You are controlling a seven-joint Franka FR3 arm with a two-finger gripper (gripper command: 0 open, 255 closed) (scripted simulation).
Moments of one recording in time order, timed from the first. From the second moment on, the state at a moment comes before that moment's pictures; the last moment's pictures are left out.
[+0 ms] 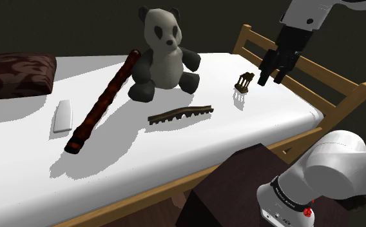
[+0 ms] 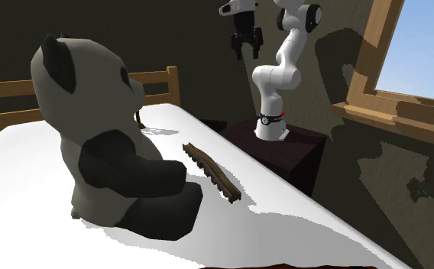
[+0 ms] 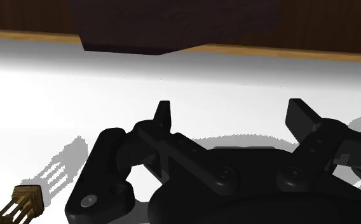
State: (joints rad) arm -0.01 -0.82 -0.05 -2.35 0.08 1.44 0.14
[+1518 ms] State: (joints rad) arm 0.21 -0.19 -0.21 -2.34 -0.08 2.10 -0.71
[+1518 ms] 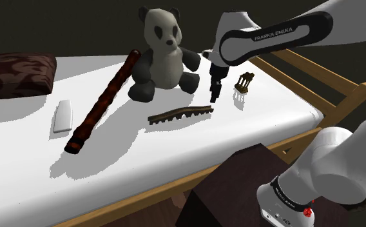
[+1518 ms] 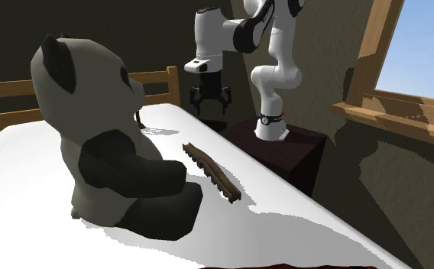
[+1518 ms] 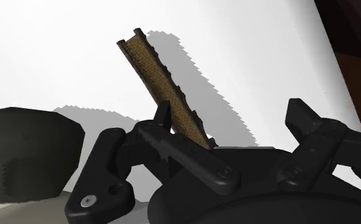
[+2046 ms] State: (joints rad) arm 0.26 0.09 -0.18 -2.22 -0.07 2.29 -0.99
